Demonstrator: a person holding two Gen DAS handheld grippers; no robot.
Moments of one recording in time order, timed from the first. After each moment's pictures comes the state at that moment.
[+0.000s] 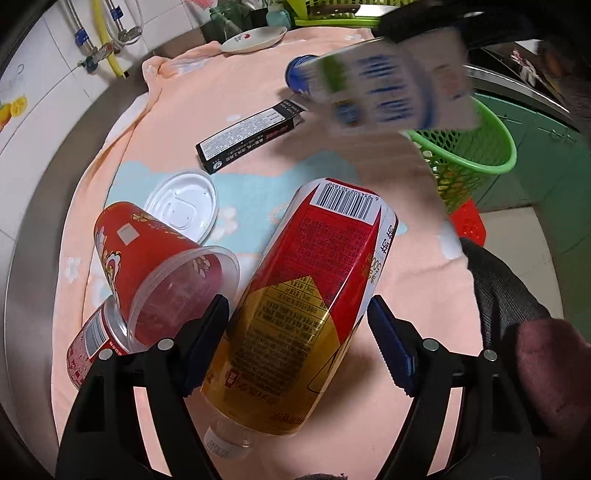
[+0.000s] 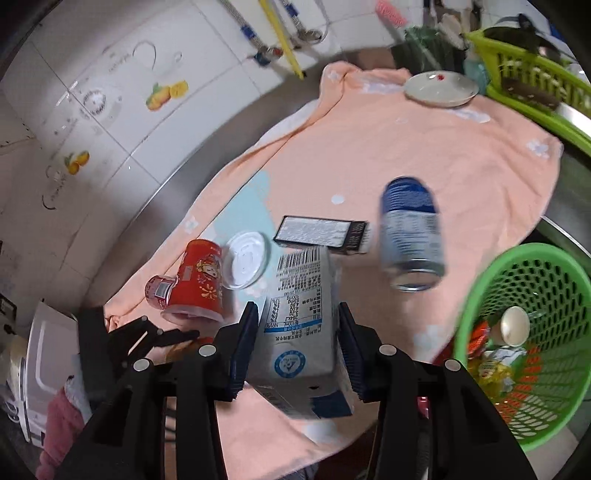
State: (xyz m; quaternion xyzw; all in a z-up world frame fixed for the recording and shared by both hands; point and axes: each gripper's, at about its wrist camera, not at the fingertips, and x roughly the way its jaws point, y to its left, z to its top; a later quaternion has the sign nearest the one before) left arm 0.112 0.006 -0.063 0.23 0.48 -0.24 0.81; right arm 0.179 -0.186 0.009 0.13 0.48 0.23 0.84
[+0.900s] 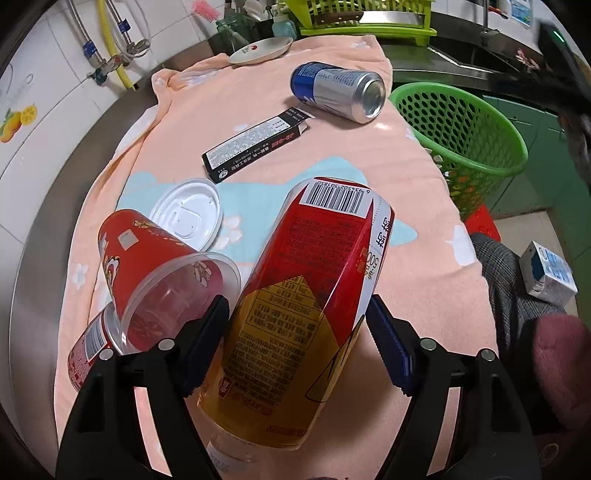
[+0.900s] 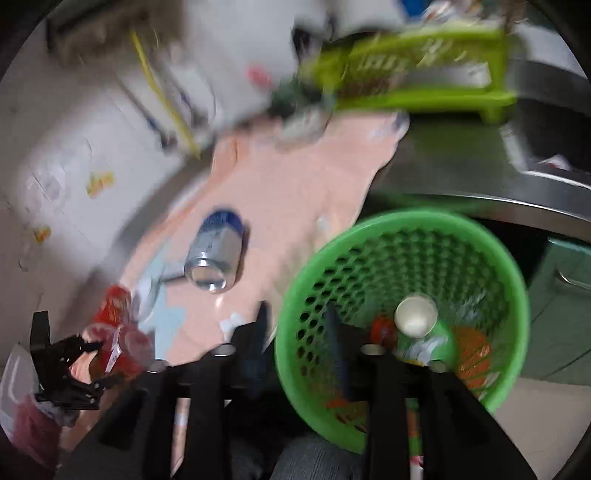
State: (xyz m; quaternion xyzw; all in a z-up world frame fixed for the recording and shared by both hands) left arm 0.107 0.001 -0.070 0.24 0.45 -0.22 0.83; right arm 0.094 -0.376 -0.071 0.22 0.35 0.11 0.91
